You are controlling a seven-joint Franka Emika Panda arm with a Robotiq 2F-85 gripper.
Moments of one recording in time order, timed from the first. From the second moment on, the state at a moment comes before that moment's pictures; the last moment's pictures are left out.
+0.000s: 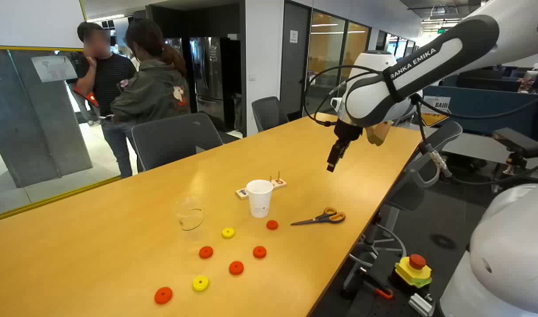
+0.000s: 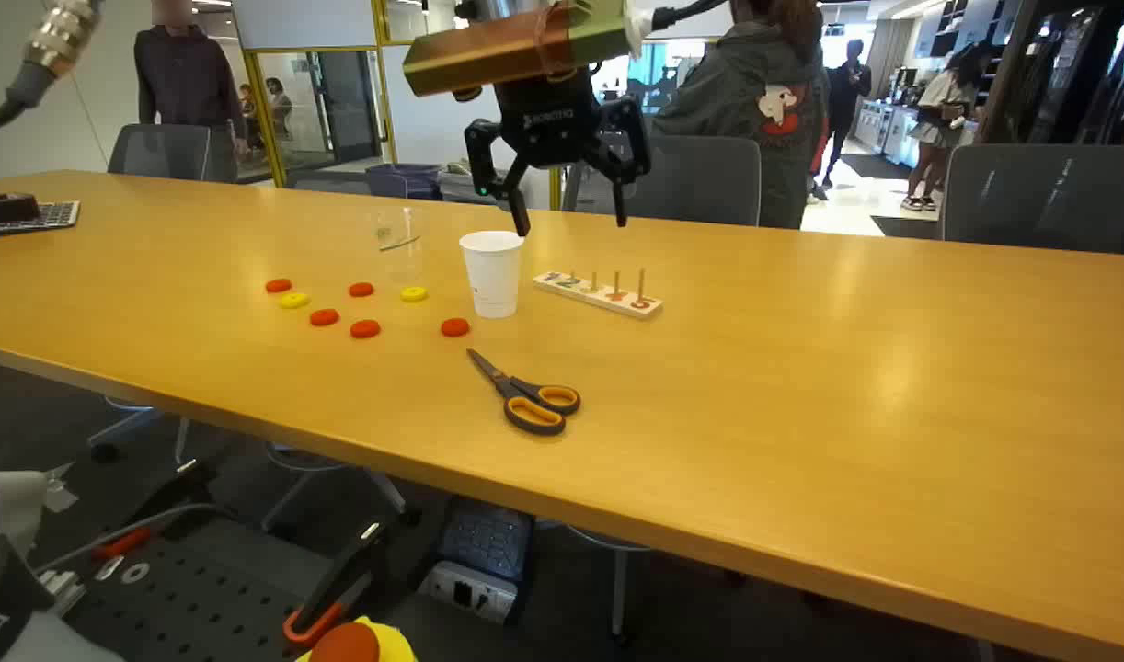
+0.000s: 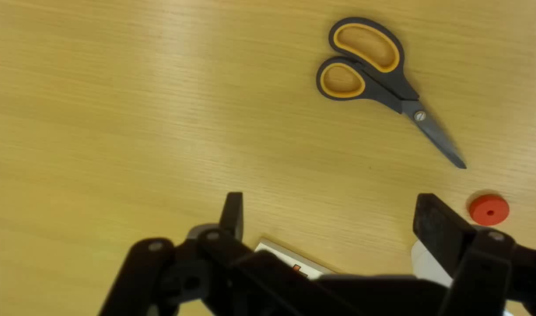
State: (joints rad) arm -0.15 -0.42 -0.34 -2.64 -0.27 2.50 -0.48
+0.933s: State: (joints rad) arm -0.14 -0.46 -0.28 -2.74 -0.25 2.49 -0.47
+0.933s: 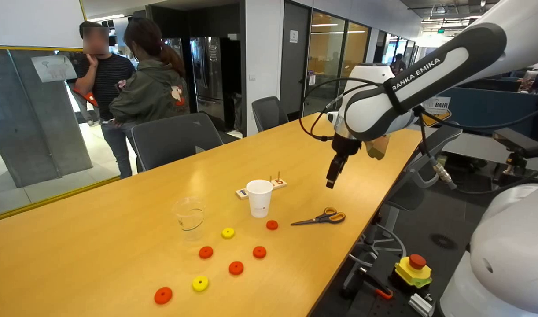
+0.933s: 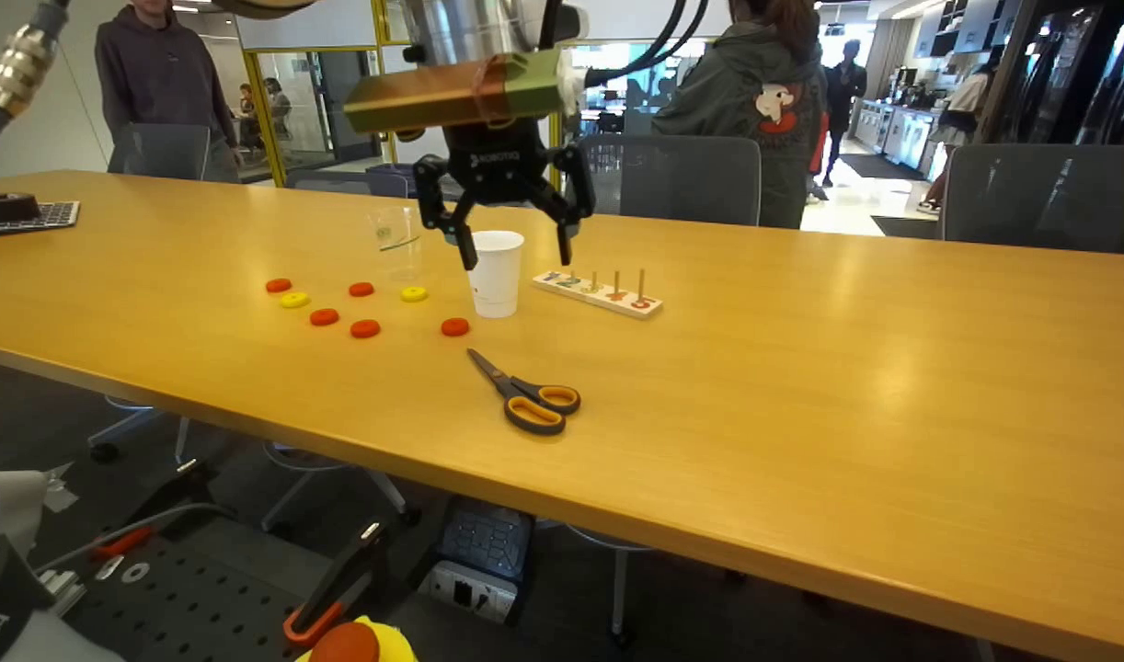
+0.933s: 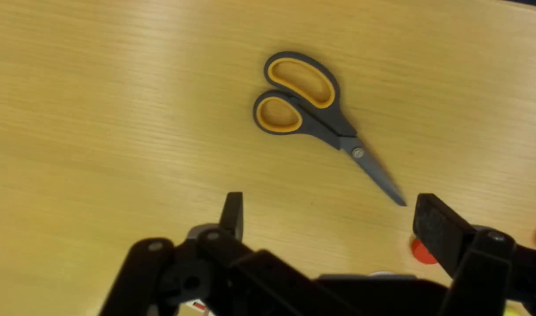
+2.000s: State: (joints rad) arm 0.01 -0.20 -0.06 -2.77 -0.15 2.78 -0.21
